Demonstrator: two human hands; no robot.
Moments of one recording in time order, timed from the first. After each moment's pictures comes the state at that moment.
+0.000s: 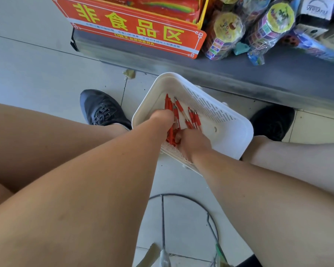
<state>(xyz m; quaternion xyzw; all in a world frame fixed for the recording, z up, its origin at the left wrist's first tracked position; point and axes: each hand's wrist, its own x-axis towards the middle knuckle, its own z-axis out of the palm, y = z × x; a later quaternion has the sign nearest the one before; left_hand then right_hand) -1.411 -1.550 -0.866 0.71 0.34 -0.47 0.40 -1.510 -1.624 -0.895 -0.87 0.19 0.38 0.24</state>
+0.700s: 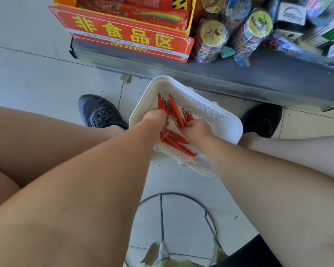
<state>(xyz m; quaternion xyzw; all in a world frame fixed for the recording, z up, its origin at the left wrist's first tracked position) -1.417 -1.542 -0.851 0.64 0.39 -0.45 0.49 -1.502 -1.654 -0.883 -0.75 0.41 0.29 0.43</state>
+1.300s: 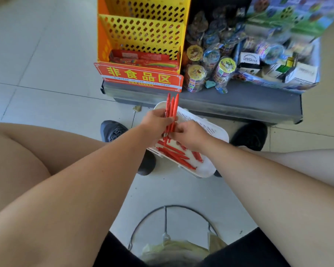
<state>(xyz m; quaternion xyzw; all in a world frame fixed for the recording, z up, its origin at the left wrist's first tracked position) -1.425 -1.521 -0.755 0.74 0.09 -0.41 0.53 -1.503 -1.642 -0.753 -0.82 0.20 0.23 0.49</state>
